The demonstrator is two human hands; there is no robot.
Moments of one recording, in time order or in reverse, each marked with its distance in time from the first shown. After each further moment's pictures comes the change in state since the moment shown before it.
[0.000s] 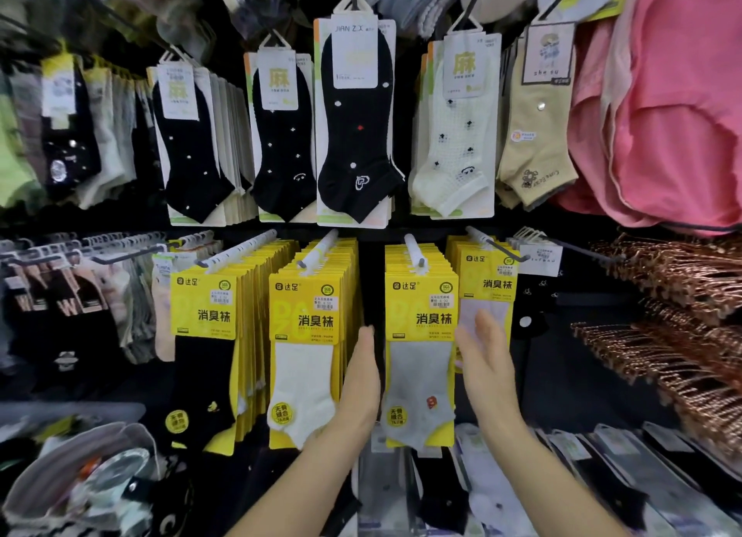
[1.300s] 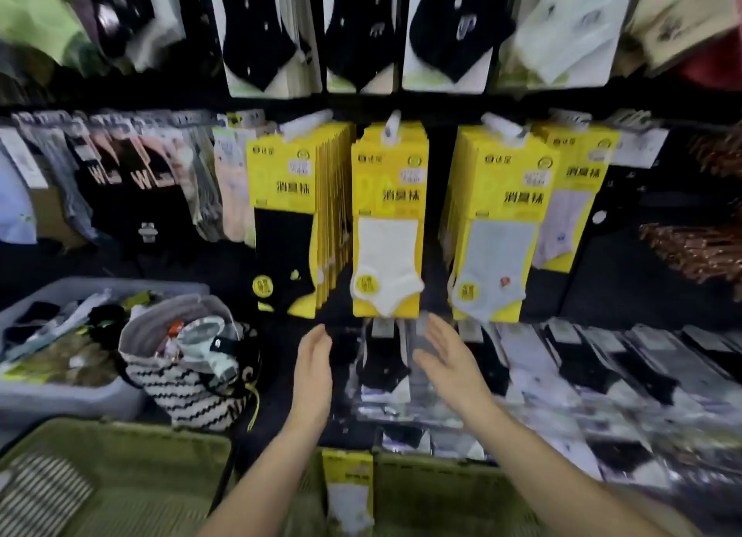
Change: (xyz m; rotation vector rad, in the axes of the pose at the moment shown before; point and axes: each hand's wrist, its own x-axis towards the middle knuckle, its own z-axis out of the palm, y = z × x) left_hand -0.078 -0.108 -0.179 0.205 0.319 -0.030; right_hand -0.123 0.094 0.075 -0.208 -0.474 0.341
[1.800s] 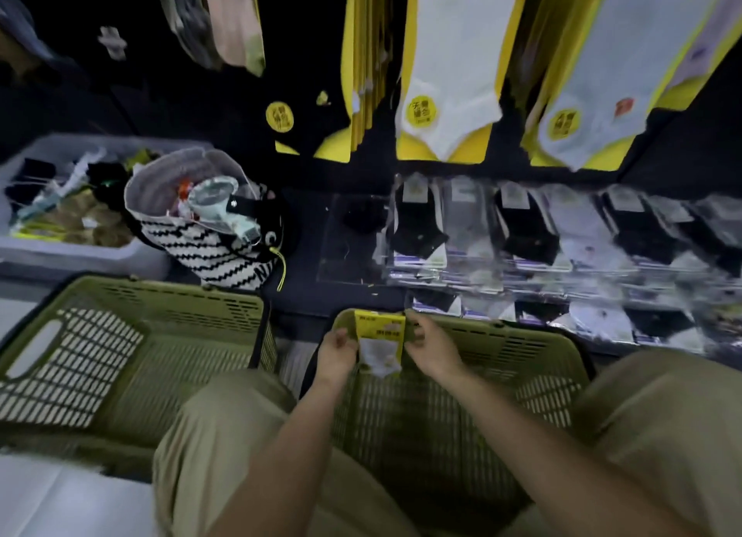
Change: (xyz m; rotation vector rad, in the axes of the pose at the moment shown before) left_hand -0.057 -0.177 -0.057 0.345 -0.016 -0.656; right_hand -0.039 0.180 0.108 -0.422 -0.183 0.390
